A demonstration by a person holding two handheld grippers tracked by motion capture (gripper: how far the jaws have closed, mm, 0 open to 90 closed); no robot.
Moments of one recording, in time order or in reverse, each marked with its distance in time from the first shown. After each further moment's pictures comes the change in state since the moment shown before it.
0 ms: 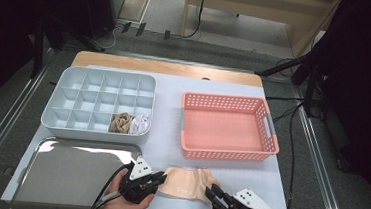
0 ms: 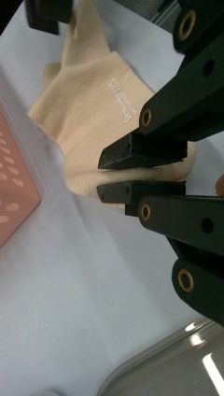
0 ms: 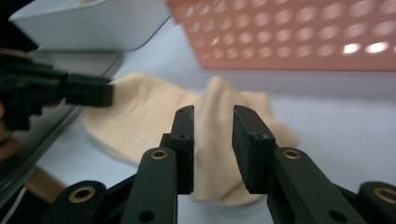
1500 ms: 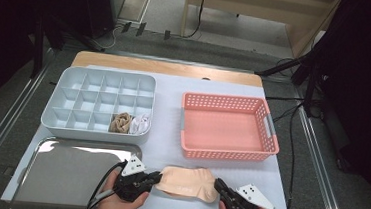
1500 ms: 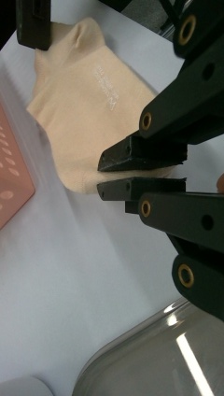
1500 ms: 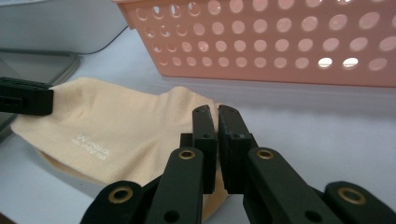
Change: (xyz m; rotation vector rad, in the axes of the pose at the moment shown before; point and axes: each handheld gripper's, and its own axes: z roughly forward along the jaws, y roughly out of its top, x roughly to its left) left arm 0.013 -0.003 -0.006 0.009 -0.040 -0.051; right arm -0.013 0.002 0.011 -0.020 -0.112 -0.047
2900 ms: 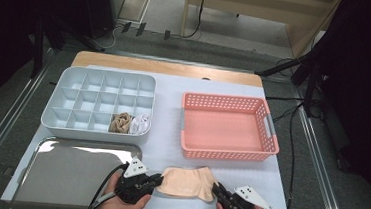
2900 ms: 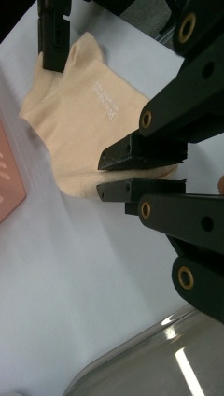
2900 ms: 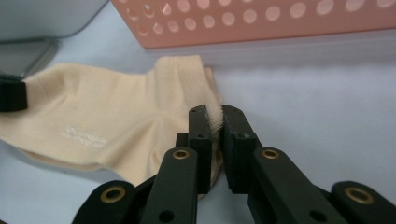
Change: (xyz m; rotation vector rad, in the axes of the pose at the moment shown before) left arm -0.007 -0.002 0.002 0.016 0.005 -0.026; right arm -0.004 -0.014 0.008 0.067 -0.026 0.093
